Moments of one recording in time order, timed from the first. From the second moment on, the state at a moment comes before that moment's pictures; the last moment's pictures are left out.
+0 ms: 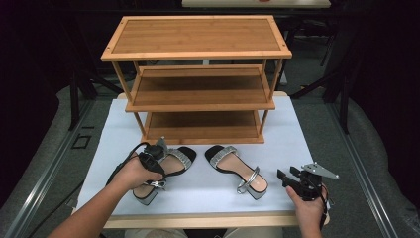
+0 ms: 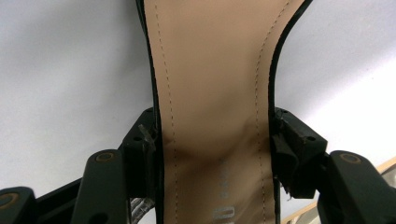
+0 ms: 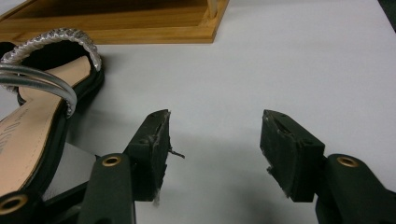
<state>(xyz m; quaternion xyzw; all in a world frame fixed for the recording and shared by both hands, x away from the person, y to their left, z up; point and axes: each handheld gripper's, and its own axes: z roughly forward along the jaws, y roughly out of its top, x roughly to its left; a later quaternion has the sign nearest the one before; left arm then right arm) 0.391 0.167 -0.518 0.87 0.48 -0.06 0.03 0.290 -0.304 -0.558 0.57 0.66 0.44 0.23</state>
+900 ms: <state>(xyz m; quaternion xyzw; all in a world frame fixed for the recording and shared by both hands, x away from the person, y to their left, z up) 0.383 0.189 -0.498 0.87 0.48 -0.06 0.06 0.291 -0.303 -0.558 0.57 0.66 0.43 0.23</state>
